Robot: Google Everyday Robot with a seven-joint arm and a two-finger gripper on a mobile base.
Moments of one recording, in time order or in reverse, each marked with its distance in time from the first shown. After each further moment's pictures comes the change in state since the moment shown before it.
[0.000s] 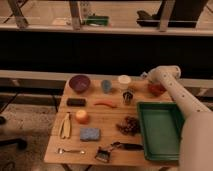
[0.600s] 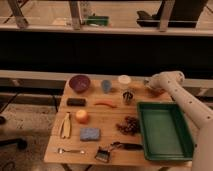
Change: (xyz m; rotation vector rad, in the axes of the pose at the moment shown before) arm 0.018 0.031 -0.022 -0.029 -0.005 -0.009
